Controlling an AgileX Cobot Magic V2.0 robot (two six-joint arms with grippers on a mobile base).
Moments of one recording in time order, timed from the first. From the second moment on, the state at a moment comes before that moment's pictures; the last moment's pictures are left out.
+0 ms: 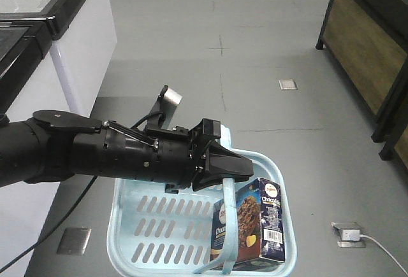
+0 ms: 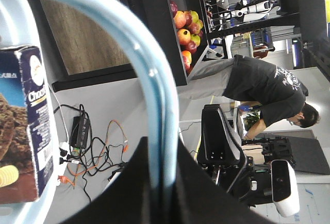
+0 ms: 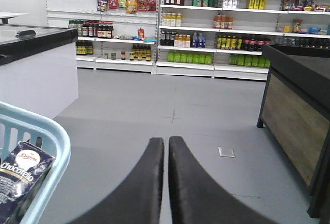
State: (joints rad) left arm -0.51 1.64 -1.01 -1.66 0.90 0.68; right arm 0.08 -0.01 0.03 0.02 0.07 -0.06
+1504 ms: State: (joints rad) left arm -0.51 1.64 -1.01 -1.66 0.90 0.68; right arm 0.08 -0.01 0.03 0.02 0.07 -0.06
